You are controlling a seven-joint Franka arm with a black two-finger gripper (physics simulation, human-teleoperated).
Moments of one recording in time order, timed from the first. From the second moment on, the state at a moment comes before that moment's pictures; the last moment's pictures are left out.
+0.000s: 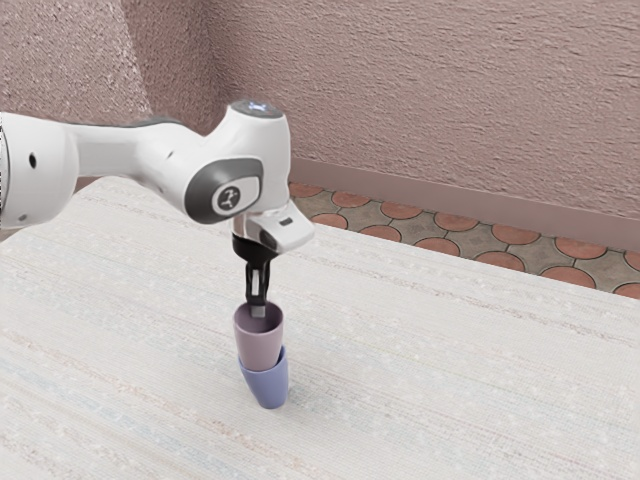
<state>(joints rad) -0.45 0.10 0.21 -1.99 0.08 1.95 0.77</state>
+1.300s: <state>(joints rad) -0.40 0.07 0.23 -1.77 0.09 1.83 0.80</state>
